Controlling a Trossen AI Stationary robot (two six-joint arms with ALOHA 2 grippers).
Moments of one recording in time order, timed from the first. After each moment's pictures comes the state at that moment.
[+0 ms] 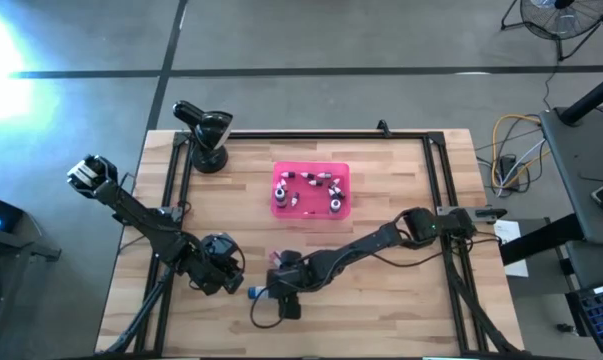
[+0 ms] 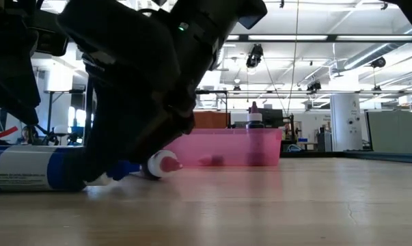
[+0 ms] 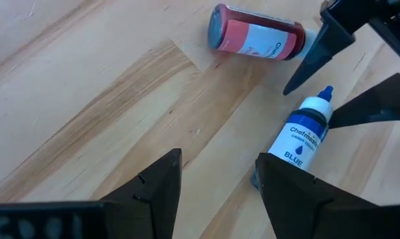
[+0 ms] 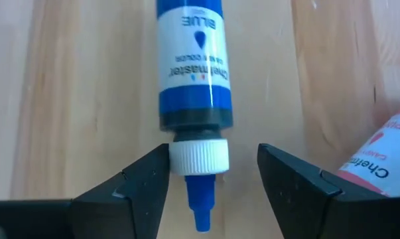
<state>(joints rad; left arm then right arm) -0.68 1.24 0.70 -0.54 -0.38 -1.40 0.33 2.39 1.87 -0.49 0.06 0.39</state>
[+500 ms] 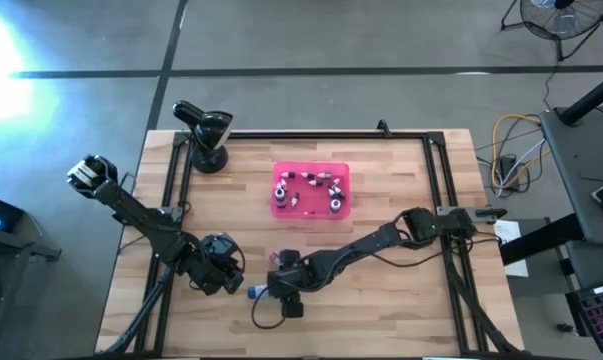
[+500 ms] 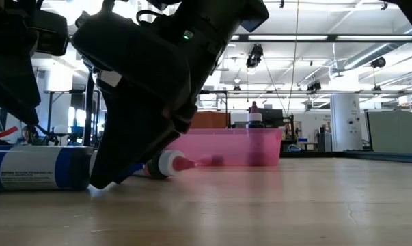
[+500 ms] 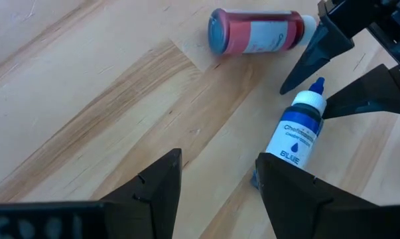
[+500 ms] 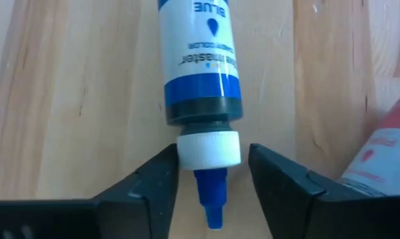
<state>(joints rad) -0.68 1.24 0.70 -0.54 -0.38 -1.40 0.33 2.39 1.85 -0.49 0.09 0.29</state>
